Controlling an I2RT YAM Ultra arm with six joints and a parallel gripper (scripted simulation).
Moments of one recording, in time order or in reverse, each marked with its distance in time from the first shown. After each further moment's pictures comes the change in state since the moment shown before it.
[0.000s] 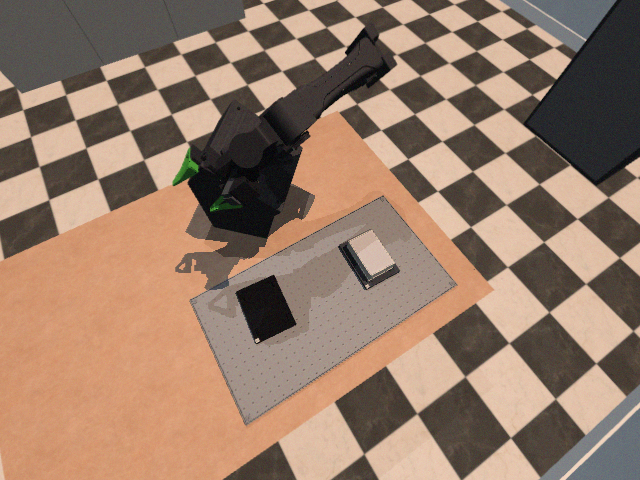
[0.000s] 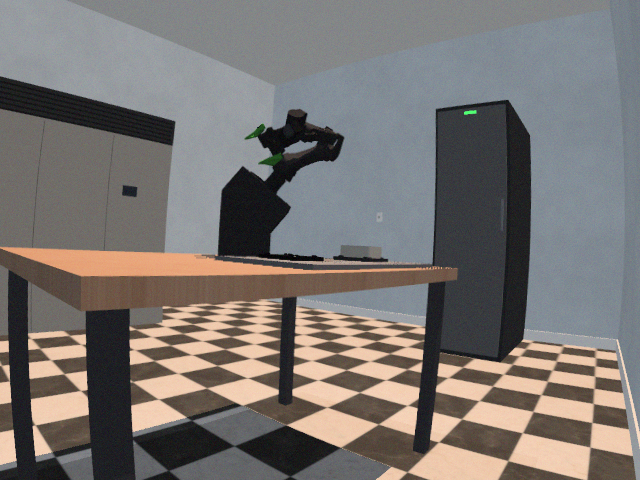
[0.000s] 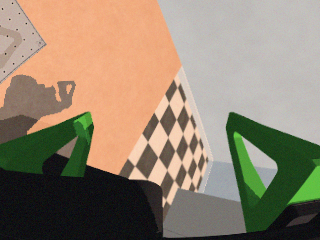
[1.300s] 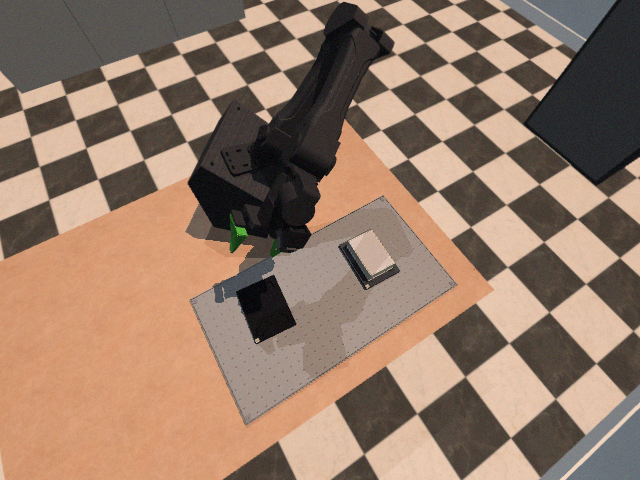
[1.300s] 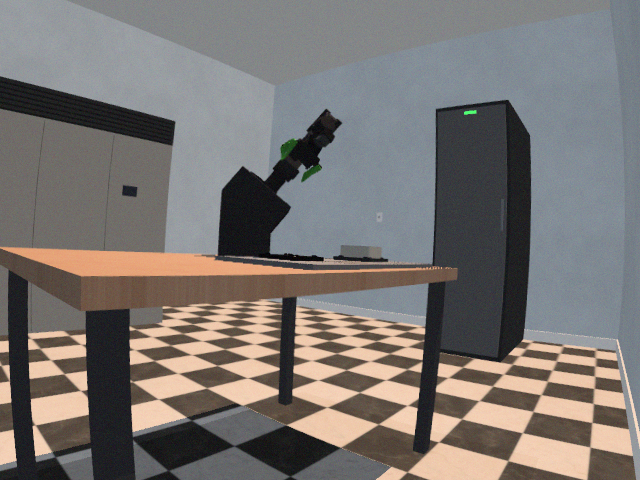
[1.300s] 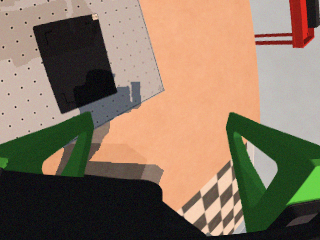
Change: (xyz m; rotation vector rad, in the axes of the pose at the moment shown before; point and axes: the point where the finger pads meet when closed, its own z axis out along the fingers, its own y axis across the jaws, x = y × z) arm -0.097 0.131 -0.029 -0.424 -0.137 -0.100
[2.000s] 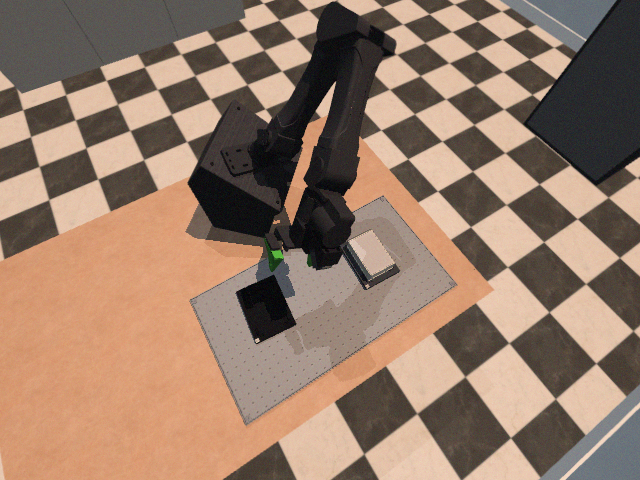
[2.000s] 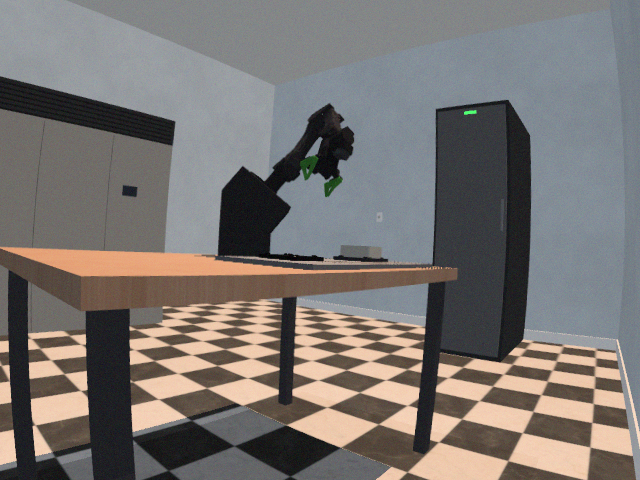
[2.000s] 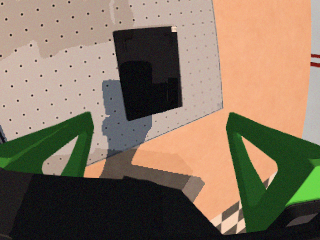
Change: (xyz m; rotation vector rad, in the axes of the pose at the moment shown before) arm -0.029 0.089 0.005 -0.214 0.010 -0.043
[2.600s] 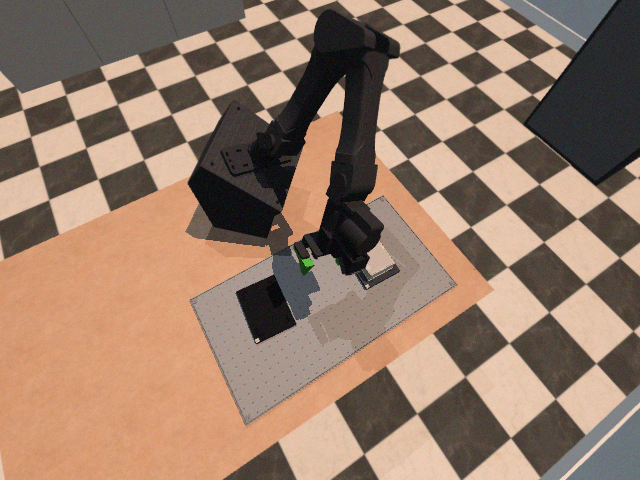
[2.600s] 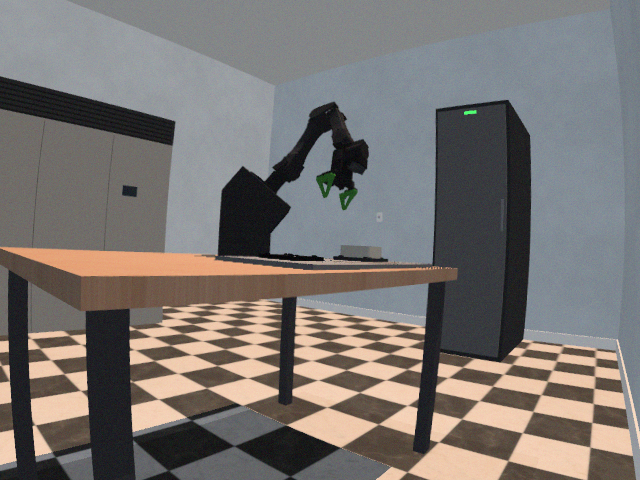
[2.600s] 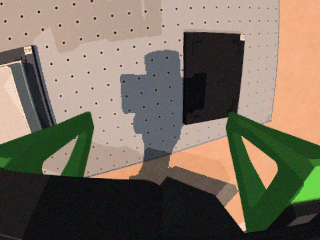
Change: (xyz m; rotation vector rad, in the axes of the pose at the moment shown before) arm -0.008 0.081 0.009 -0.162 0.041 -0.040
